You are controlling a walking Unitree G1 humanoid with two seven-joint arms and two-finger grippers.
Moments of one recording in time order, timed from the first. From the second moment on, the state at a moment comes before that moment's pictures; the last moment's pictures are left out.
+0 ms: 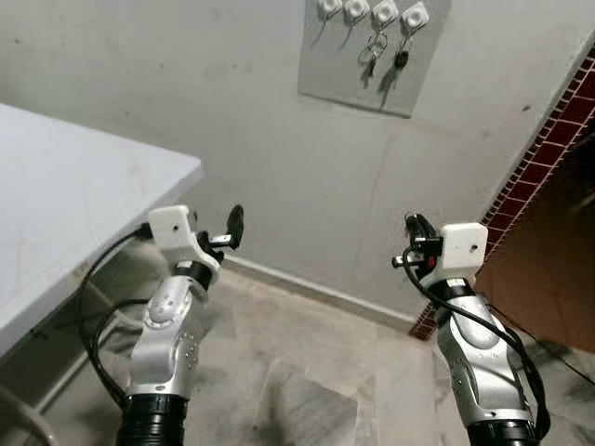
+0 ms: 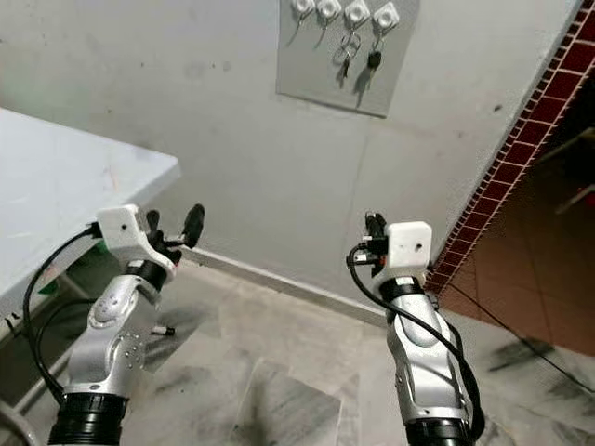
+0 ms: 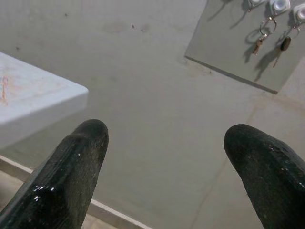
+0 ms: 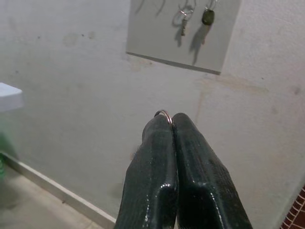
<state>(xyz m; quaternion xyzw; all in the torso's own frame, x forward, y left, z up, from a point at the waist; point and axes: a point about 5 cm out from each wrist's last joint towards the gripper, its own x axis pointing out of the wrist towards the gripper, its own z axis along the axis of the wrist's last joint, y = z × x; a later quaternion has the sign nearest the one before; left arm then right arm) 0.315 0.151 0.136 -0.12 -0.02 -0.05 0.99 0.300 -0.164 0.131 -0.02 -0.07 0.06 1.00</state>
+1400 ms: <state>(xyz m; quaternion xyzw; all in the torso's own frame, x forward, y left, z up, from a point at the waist) 0.322 0.151 0.152 -0.13 -0.04 -0.07 0.99 0.307 -0.176 0.150 -0.02 -0.11 0.06 0.99</state>
